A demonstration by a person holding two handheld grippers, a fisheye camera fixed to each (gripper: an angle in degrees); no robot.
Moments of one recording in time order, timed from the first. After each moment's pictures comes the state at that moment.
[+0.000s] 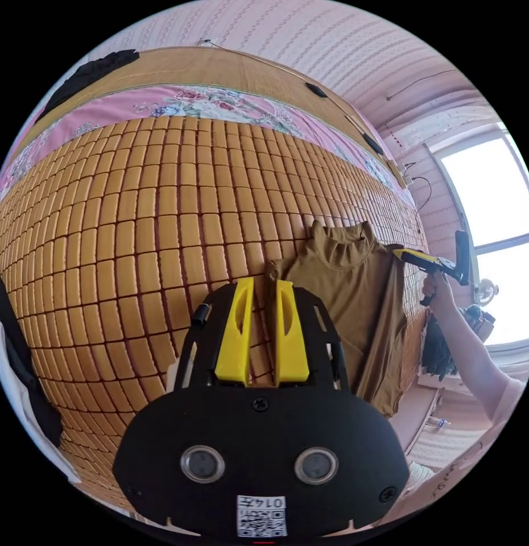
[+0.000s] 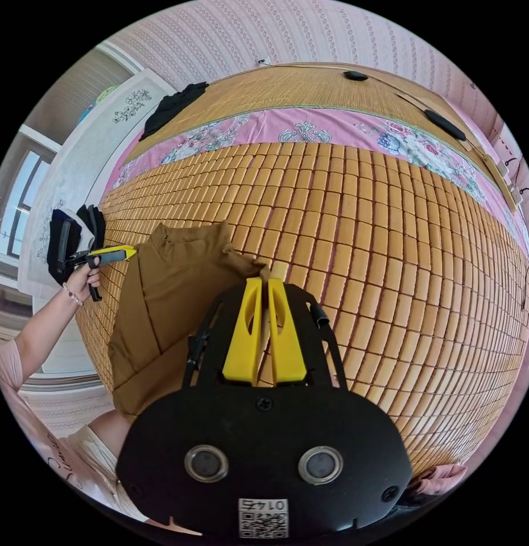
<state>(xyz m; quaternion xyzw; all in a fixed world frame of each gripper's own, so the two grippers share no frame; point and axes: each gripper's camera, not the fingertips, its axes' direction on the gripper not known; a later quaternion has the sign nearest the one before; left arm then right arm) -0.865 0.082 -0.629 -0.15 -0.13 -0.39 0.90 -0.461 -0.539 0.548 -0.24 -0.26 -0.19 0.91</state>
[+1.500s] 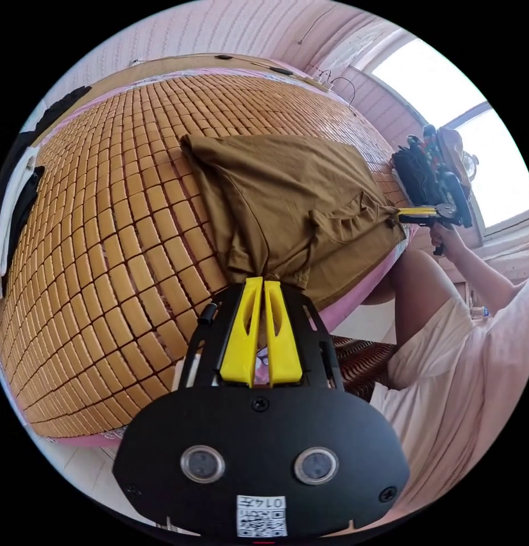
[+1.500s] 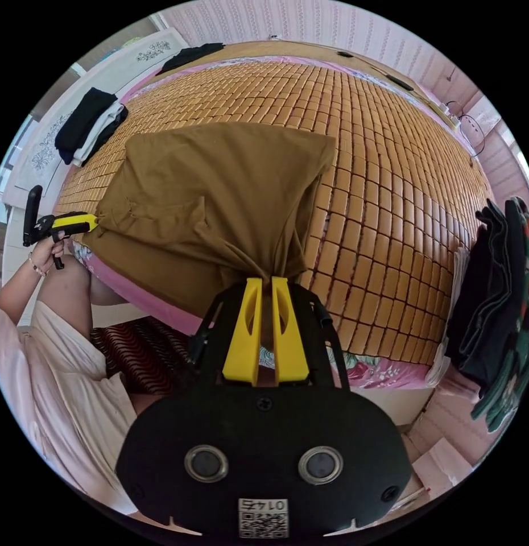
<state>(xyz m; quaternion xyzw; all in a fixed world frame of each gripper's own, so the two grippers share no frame) -0.350 0.247 -0.735 -0.20 -0.12 -0.25 0.94 -0.393 -0.138 0.409 -0.24 -0.15 -0.24 0.93</state>
